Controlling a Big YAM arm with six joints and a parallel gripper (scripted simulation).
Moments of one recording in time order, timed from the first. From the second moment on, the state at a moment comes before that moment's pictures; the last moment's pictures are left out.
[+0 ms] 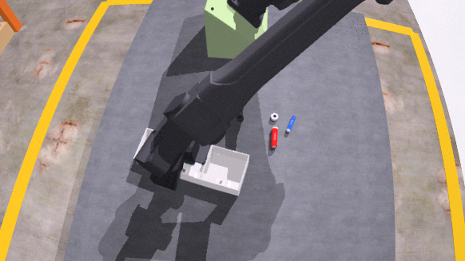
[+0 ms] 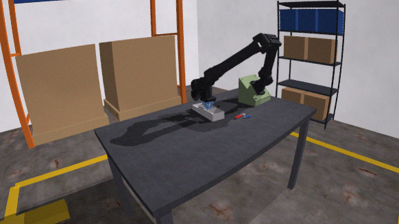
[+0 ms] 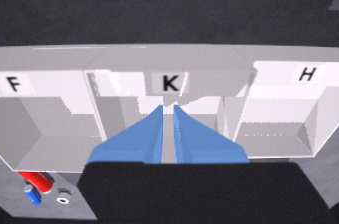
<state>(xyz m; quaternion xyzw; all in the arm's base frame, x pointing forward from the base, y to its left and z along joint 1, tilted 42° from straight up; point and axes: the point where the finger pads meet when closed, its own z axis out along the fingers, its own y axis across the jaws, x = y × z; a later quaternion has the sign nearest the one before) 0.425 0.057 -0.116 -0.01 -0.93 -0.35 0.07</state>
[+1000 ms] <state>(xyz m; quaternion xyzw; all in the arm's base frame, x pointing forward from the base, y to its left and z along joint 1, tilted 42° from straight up) 0.427 0.056 -0.115 -0.01 -0.93 -0.35 0.07</state>
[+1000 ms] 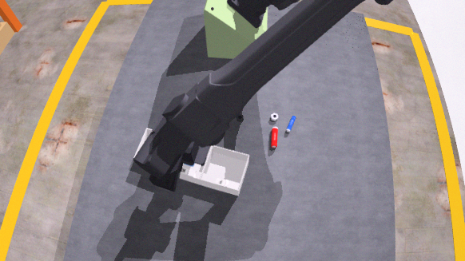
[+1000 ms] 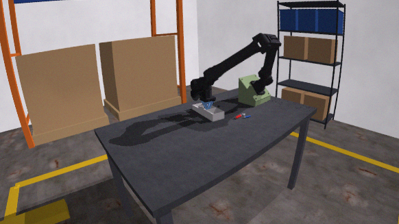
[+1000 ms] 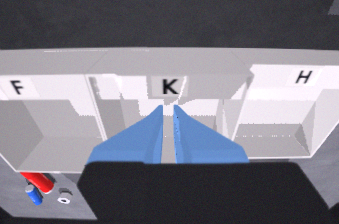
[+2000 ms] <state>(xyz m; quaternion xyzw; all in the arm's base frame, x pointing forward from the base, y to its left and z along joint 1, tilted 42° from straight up) 0.428 0.031 -0.087 -0.01 -0.93 -0.35 0.07</state>
